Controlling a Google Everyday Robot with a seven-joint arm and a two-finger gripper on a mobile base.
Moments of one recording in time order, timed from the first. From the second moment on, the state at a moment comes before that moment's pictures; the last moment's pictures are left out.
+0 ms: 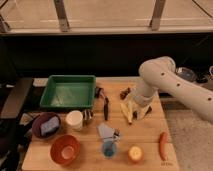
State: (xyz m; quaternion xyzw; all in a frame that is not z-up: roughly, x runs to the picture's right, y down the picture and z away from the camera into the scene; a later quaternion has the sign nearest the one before) arm 0.128 0.107 0.684 -0.30 -0.20 -0.27 0.90
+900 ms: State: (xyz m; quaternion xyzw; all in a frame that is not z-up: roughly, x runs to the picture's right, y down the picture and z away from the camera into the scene) arm 0.064 0.145 0.701 -0.25 -0.31 -0.42 0.82
